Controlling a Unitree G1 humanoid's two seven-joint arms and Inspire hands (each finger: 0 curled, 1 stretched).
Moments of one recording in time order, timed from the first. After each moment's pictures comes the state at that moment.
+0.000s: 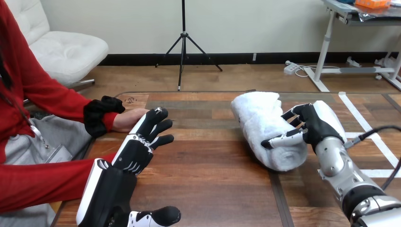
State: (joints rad) left arm 0.26 0.16 -0.10 0.26 -0.23 -1.08 -0.38; right arm -0.79 -0.30 0.13 1.39 -0.35 -0.25 -0.22
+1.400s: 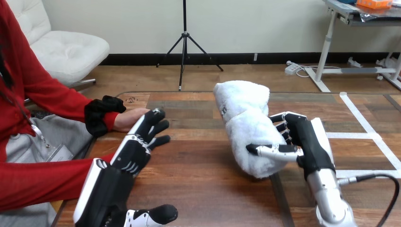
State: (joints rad) left arm 0.25 0.18 -0.07 0.26 -0.24 -1.05 -0.40; right arm -0.56 -0.24 0.03 1.37 -0.25 -0.79 -0.26
